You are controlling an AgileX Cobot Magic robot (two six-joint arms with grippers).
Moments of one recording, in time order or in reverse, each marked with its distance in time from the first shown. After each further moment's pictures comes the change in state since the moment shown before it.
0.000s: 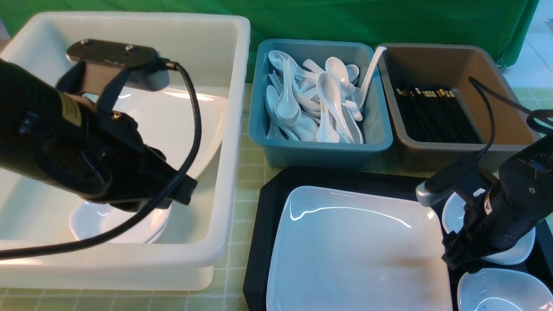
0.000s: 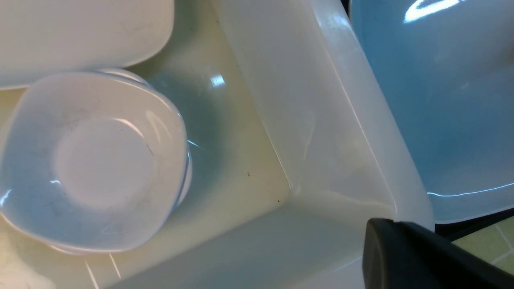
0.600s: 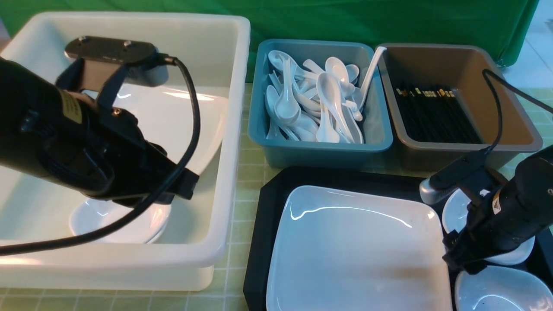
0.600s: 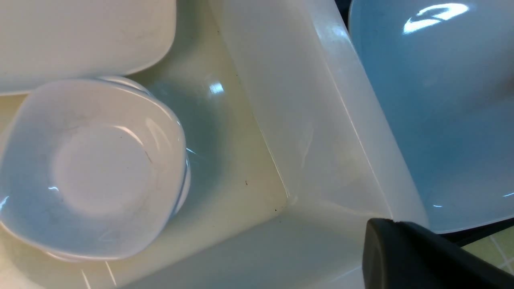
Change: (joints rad) right arm 0.000 -0.077 0.026 0.084 -0.012 -0.048; left arm 0.000 0.000 0.000 0.000 -0.020 -0.016
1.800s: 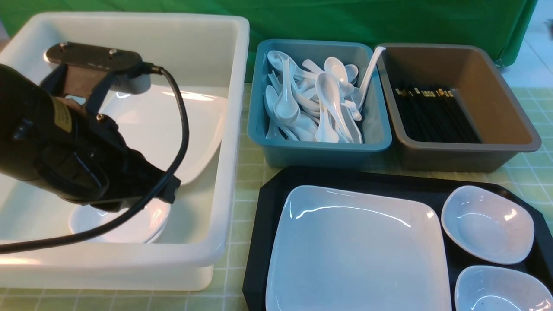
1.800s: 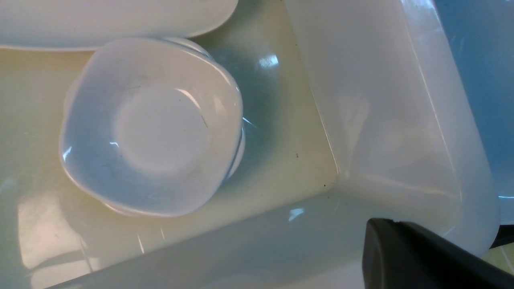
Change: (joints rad) right arm -0.422 0.099 -1.037 0.394 0.598 -0.109; left arm 0.000 0.000 0.000 0.126 0.063 -0.102
